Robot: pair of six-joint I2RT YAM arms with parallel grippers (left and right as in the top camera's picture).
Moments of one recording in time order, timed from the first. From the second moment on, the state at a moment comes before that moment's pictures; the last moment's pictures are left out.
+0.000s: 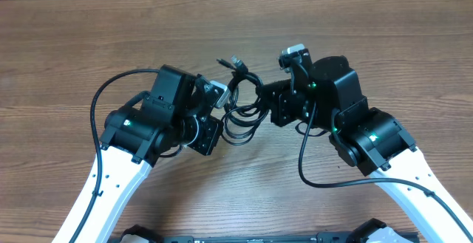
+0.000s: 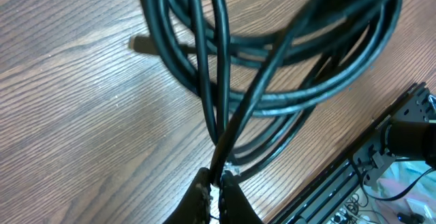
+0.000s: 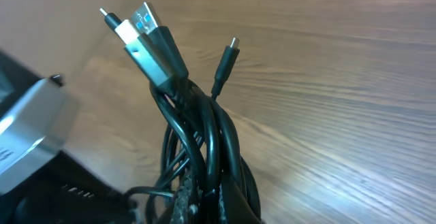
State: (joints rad) left arm -0.42 1.25 1.25 -1.10 0.36 -0.02; right arm 0.55 1.22 1.19 -0.57 -0.26 0.34
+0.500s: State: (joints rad) left arm -0.42 1.25 1.25 -1.16 0.30 -0.02; right arm 0.55 1.15 1.19 -0.56 0.10 0.42
